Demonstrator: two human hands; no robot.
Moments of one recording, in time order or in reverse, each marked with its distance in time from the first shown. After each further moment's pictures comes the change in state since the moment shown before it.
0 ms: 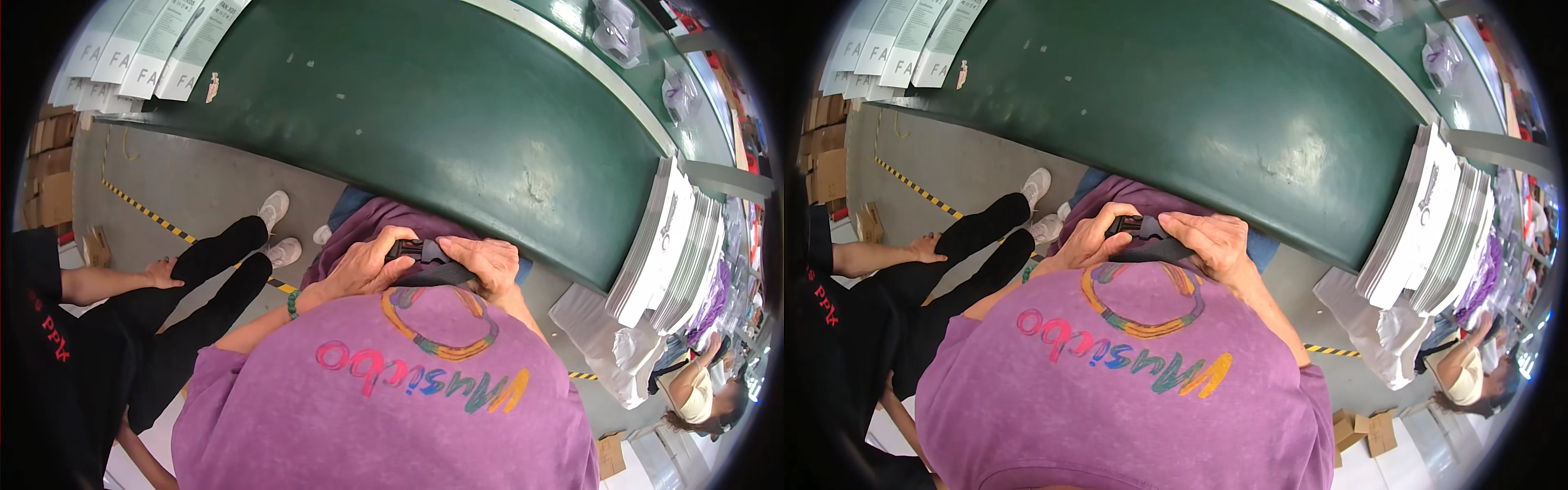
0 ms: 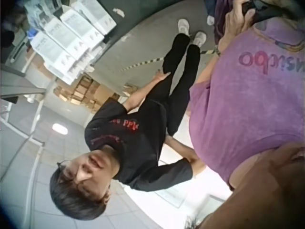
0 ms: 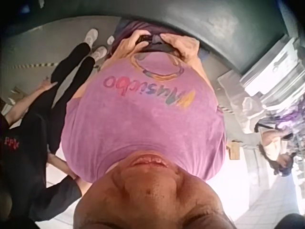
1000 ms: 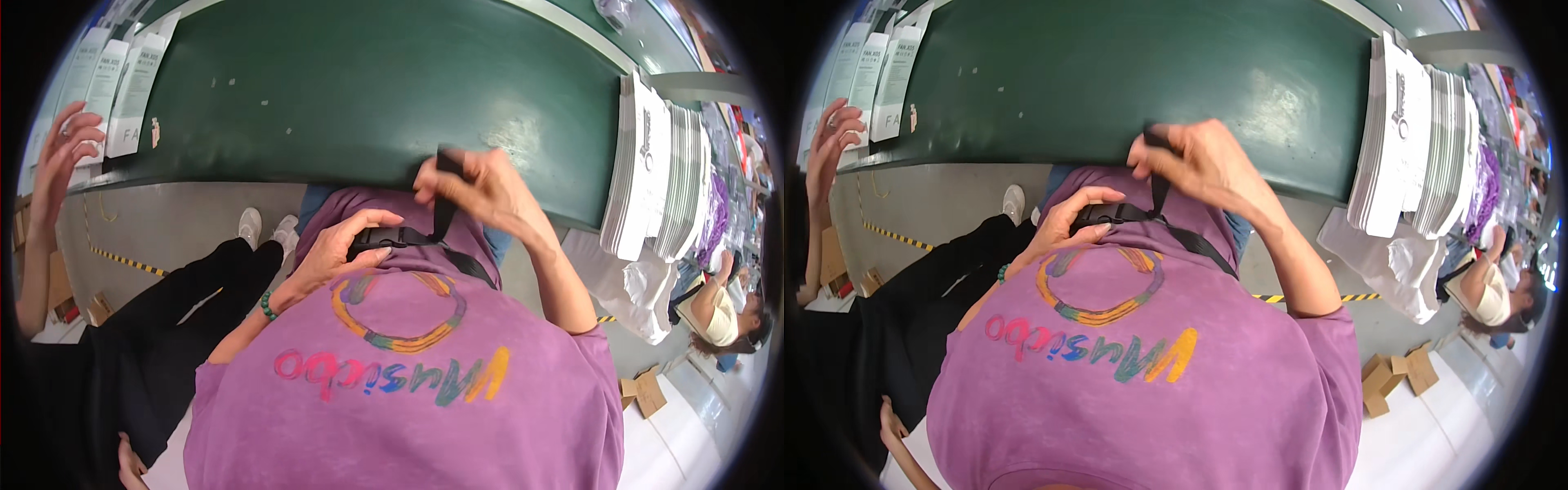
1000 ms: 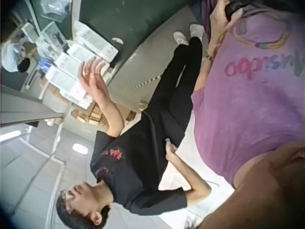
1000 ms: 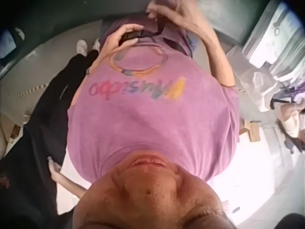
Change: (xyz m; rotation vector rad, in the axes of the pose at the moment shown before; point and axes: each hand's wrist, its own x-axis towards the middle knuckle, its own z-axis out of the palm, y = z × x) left_hand 0.023 0.022 -0.010 -0.224 -0.216 -0.175; right_hand 0.063 -0.006 -0.060 0.284 -0.299 0.763
